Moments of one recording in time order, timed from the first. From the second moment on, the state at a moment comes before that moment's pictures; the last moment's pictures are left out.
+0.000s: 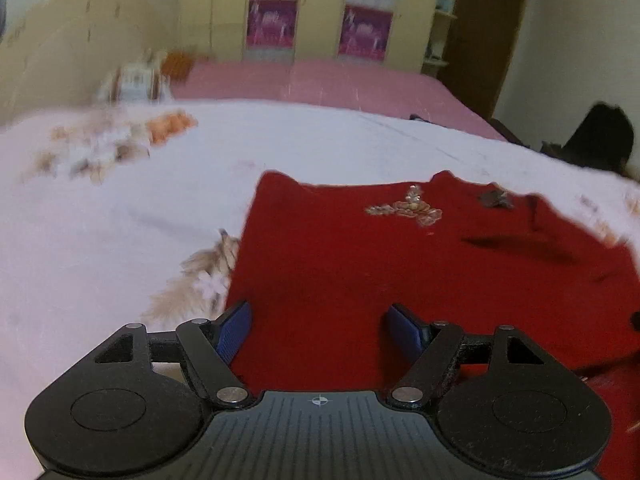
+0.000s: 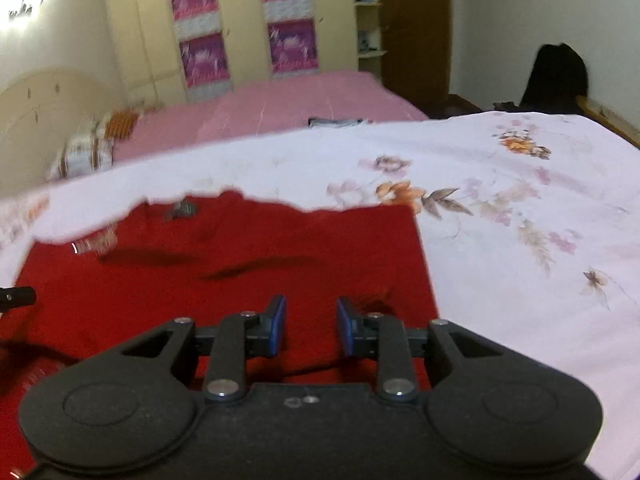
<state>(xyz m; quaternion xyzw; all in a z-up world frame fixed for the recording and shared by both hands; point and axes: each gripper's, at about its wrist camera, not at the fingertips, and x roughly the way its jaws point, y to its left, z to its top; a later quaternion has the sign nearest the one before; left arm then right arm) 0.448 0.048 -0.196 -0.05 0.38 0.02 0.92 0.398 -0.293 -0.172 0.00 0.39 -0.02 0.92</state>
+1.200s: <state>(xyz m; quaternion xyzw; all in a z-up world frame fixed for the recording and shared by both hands) 0.331 -0.028 -0.185 0.00 0.41 -0.04 0.91 0.303 -0.201 -0.163 -0.03 0.41 0.12 0.90</state>
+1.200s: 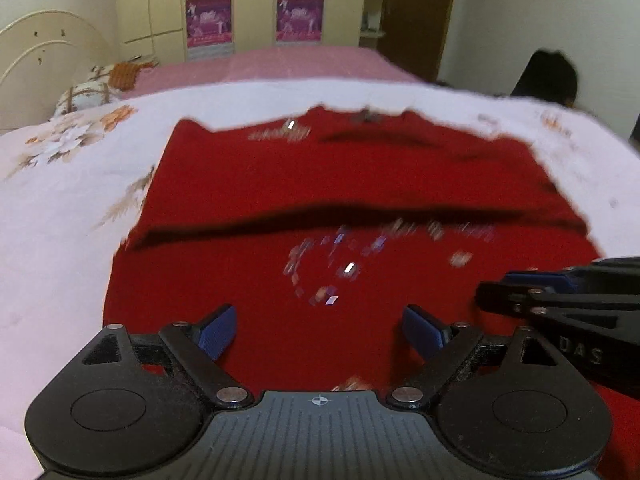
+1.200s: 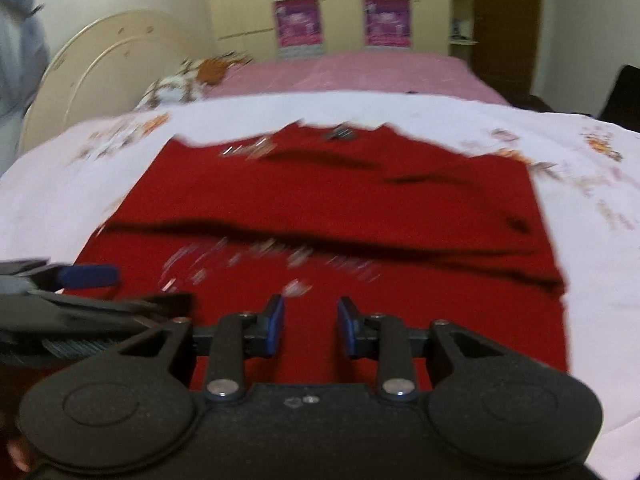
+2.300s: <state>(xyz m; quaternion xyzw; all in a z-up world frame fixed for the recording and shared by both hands) 0.206 -0.006 -0.182 0.03 0.41 -0.06 0.91 0.188 -0.221 -0.176 -0.06 0.42 0.10 0.90</state>
